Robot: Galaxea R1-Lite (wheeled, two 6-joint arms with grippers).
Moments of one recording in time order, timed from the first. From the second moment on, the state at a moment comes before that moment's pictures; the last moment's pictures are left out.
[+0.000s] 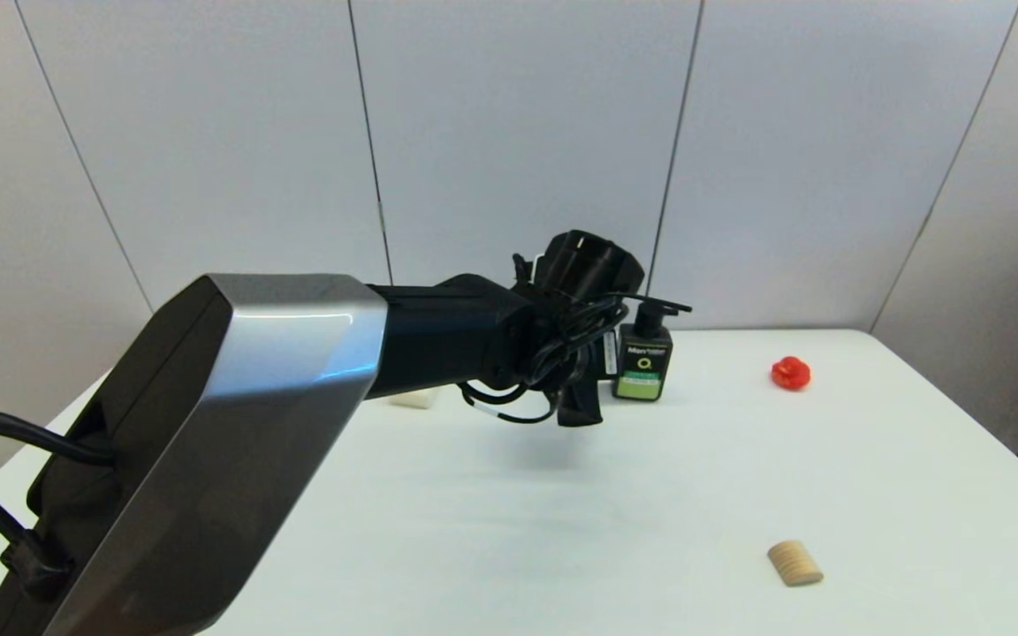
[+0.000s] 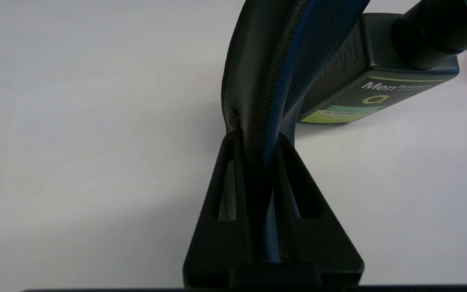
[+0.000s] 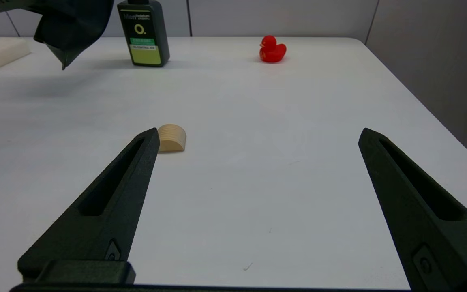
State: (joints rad) left arm -0.82 2.36 -2.00 0.30 0.35 -0.51; right arm 0.00 0.00 0.00 -0.01 0.01 0.00
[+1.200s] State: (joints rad) left arm -0.80 2.37 -2.00 0.26 0.38 -0.48; right arm 0.00 0.00 0.00 -0.01 0.01 0.00
